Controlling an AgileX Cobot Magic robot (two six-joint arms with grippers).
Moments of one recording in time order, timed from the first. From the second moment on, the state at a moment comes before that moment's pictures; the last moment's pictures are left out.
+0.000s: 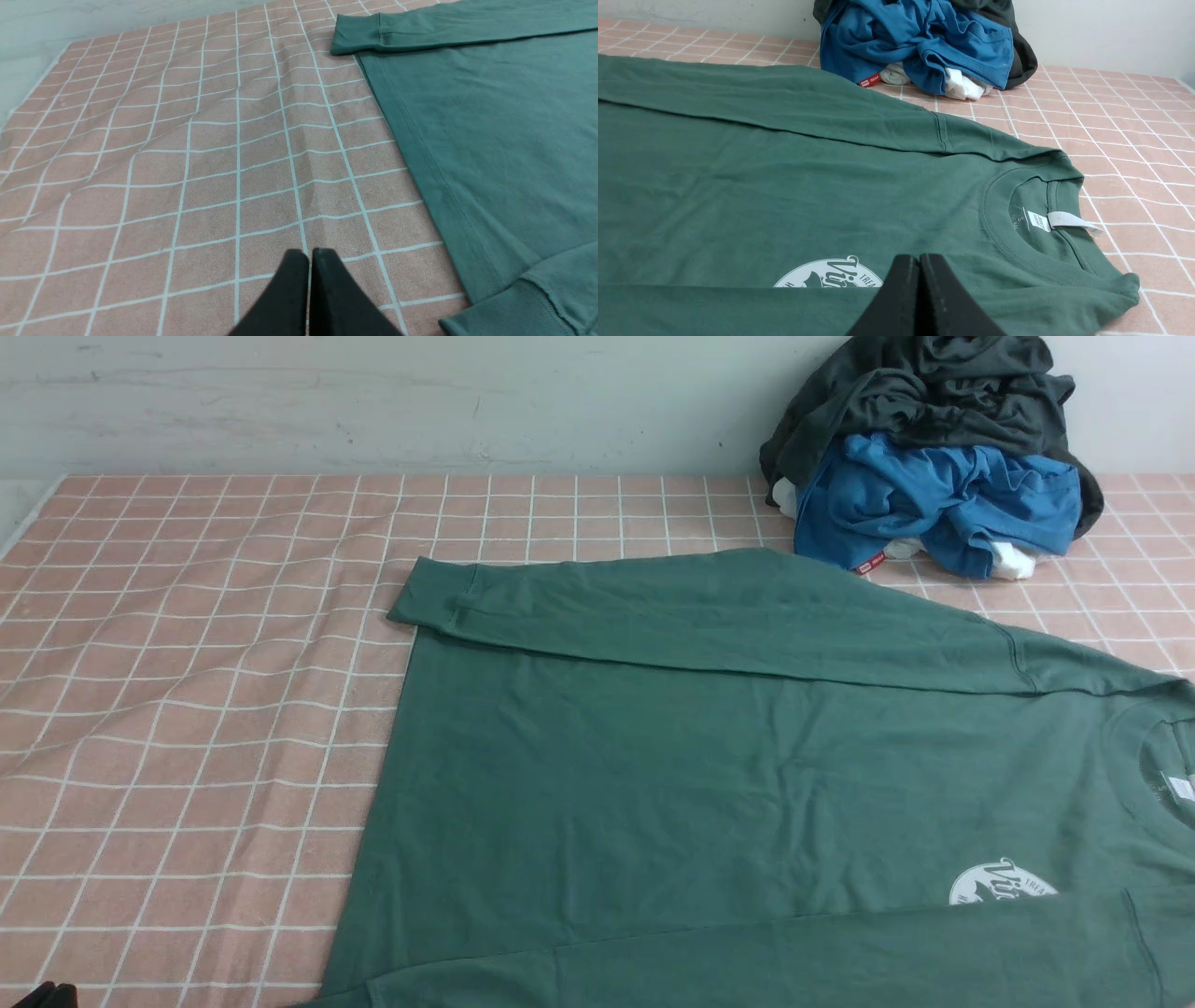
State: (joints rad) right arm -0.03 -0.01 0.02 0.05 0.36 -0.09; left arm -0.06 -0.01 0.02 -0.05 0.35 0.18
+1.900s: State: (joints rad) right arm -0.03 -0.01 -0.08 0.02 -0.49 0.19; left arm -0.06 0.01 -0.10 -0.02 -0.62 -0.15
